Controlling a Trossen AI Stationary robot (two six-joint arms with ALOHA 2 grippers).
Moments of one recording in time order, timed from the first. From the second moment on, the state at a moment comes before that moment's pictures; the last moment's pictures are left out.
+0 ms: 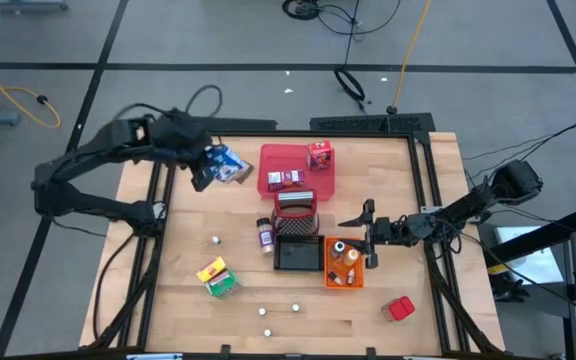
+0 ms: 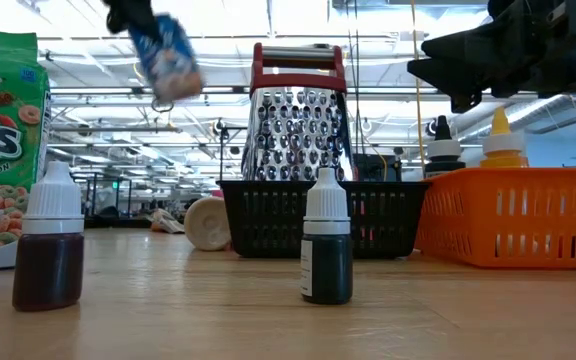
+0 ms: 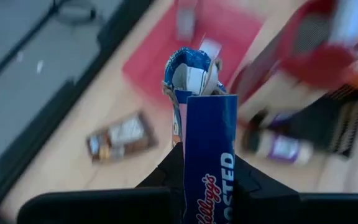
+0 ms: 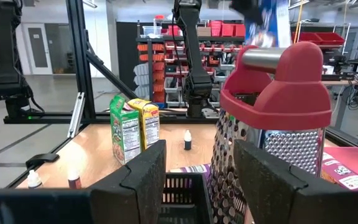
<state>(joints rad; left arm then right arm) 0.35 1.11 1.41 -1.16 -0.05 -0.13 0.37 1.29 0.14 1.25 0.36 -0.02</state>
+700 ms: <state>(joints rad) 0.05 1.43 1.72 -0.99 -0.05 -0.02 0.23 1.10 0.27 1.09 0.31 -0.04</state>
